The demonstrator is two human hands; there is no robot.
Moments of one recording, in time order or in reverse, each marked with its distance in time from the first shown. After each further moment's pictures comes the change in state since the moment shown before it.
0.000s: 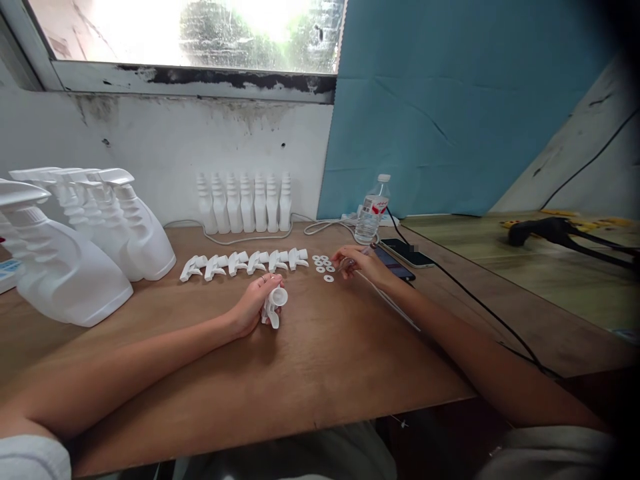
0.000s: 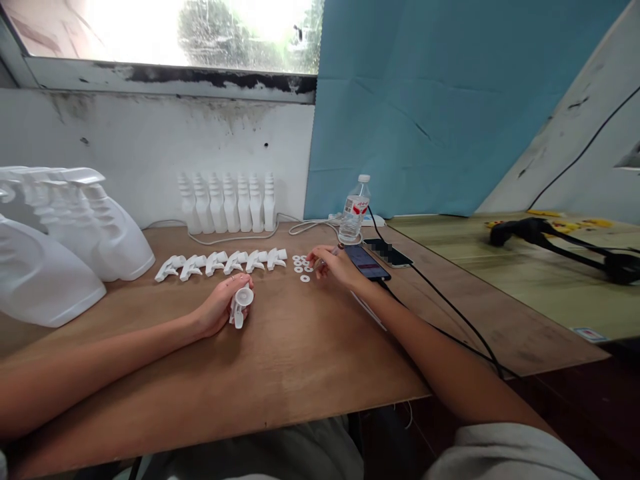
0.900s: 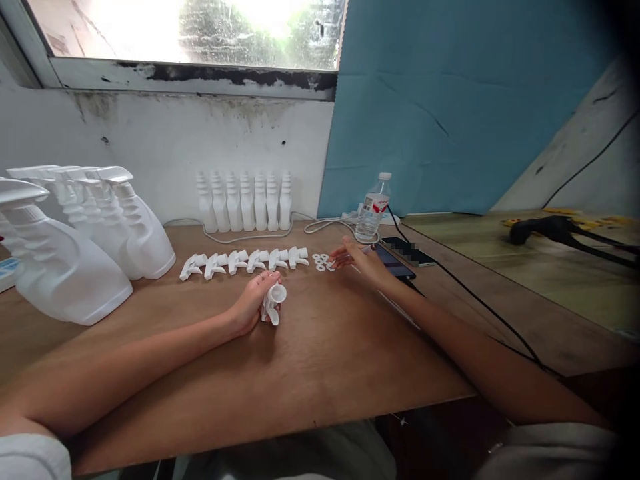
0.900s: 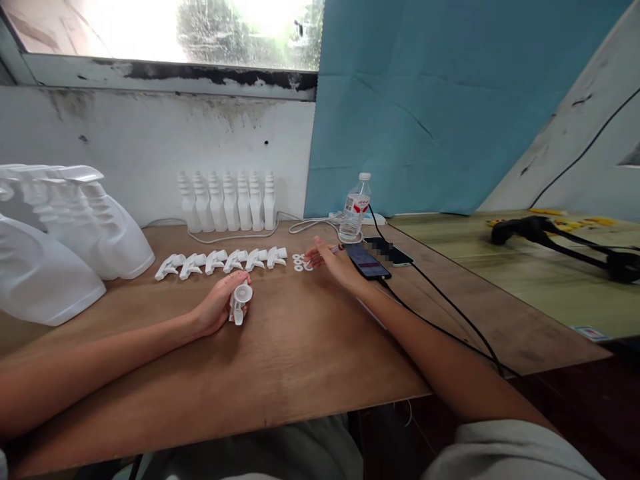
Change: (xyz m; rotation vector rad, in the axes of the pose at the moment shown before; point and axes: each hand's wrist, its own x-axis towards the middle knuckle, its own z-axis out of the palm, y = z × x) left_hand -0.002 0.003 0.003 -0.031 0.040 0.014; right_hand 0.003 0.007 0.008 -0.054 0.154 -0.070
